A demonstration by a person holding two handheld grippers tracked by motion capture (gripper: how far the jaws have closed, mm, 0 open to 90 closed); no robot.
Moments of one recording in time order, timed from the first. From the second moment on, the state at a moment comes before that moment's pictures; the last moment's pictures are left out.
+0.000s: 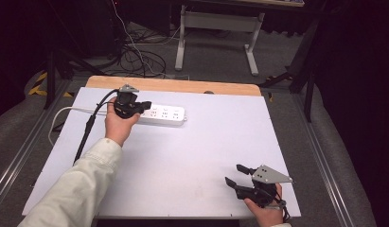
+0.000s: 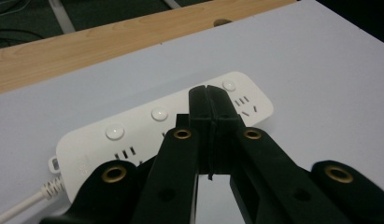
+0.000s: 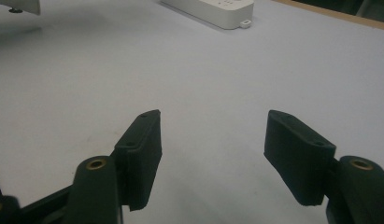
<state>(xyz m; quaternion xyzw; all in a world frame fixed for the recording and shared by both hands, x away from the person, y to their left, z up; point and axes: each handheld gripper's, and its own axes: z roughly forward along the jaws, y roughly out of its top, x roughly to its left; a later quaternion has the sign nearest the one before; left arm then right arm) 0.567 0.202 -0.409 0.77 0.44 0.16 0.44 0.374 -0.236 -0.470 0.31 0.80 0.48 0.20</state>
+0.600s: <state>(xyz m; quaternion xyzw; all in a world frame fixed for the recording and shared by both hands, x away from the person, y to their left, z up) 0.590 0.198 -0.436 0.76 0.44 0.19 0.44 0.374 -0.237 -0.470 0.31 0.80 0.48 0.19</state>
